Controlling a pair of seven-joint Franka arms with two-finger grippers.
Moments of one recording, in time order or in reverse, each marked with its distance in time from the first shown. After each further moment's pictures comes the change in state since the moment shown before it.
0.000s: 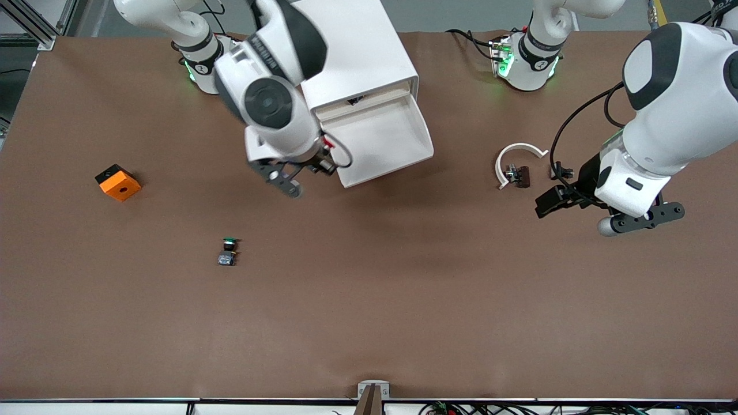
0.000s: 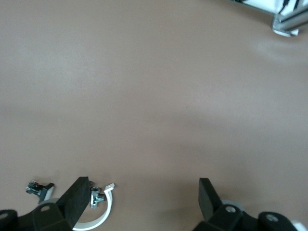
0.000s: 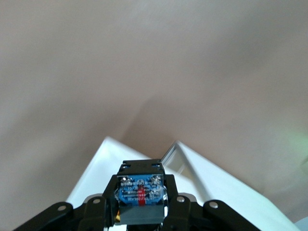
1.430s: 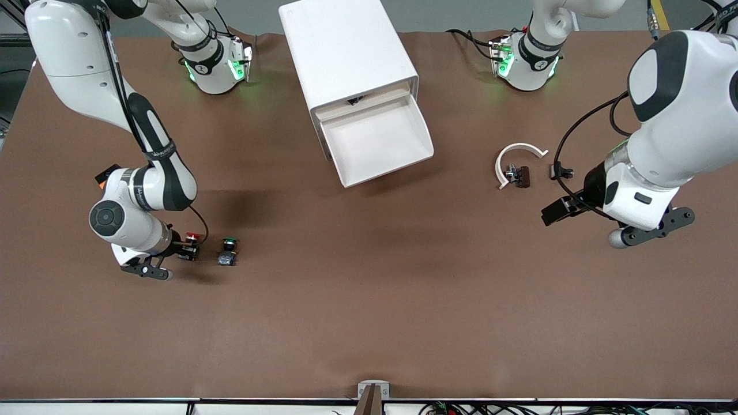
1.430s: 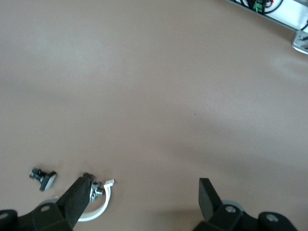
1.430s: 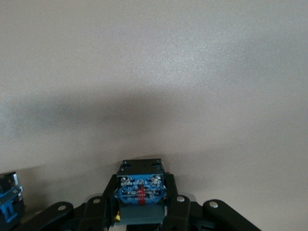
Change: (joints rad) left arm 0.000 0.091 0.027 0.119 0.000 -0.063 -0.106; right arm -0.664 0.222 -0.033 -0.434 -0.192 0.795 -1.028
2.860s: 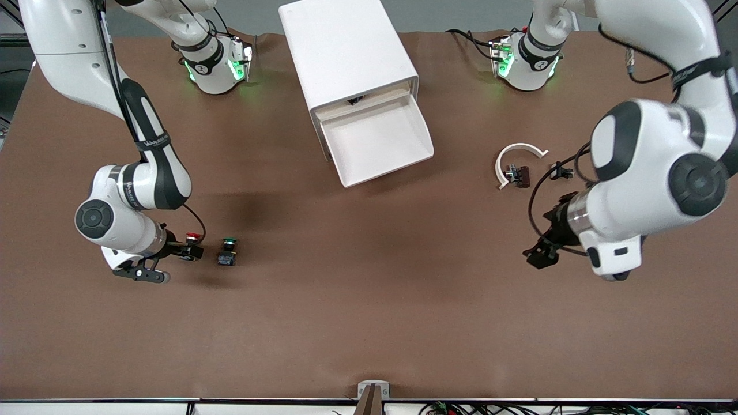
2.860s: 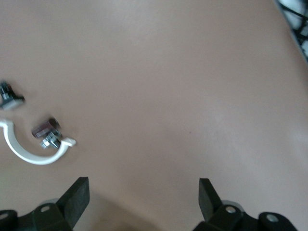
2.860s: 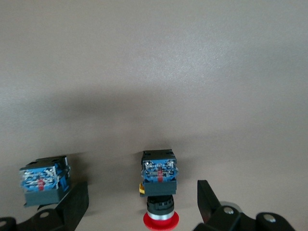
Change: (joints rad) left arm 0.003 0.204 0.035 0.224 -0.101 -0.132 -0.552; right arm 0.027 -0.048 0.001 0.070 0.000 -0.138 -0.018
